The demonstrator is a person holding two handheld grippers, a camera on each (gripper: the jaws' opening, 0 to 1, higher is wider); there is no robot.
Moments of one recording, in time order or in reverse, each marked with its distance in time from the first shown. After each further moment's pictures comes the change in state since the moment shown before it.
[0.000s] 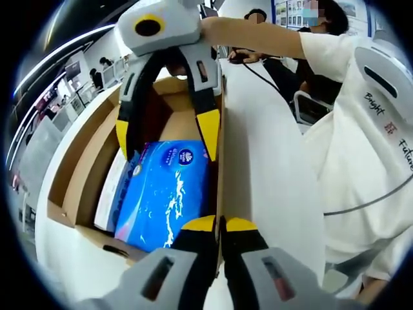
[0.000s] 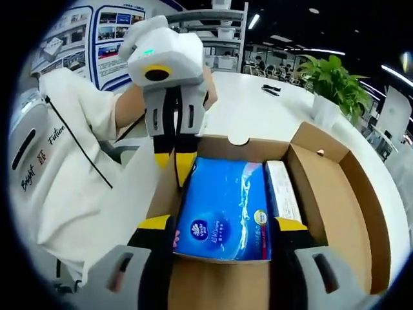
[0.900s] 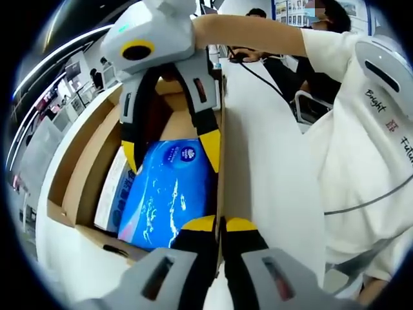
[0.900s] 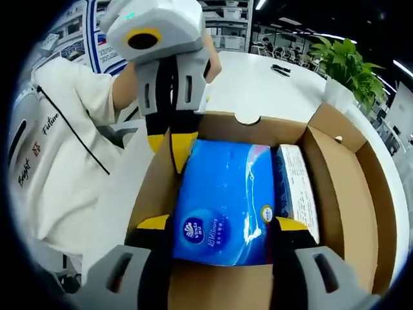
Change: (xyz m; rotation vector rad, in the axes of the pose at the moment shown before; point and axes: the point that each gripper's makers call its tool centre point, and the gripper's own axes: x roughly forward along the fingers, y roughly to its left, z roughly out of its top) left arm -0.001 0.000 0.000 0.000 -0.004 0.006; right arm 0.011 -0.007 -0.009 0.004 0.061 0.031
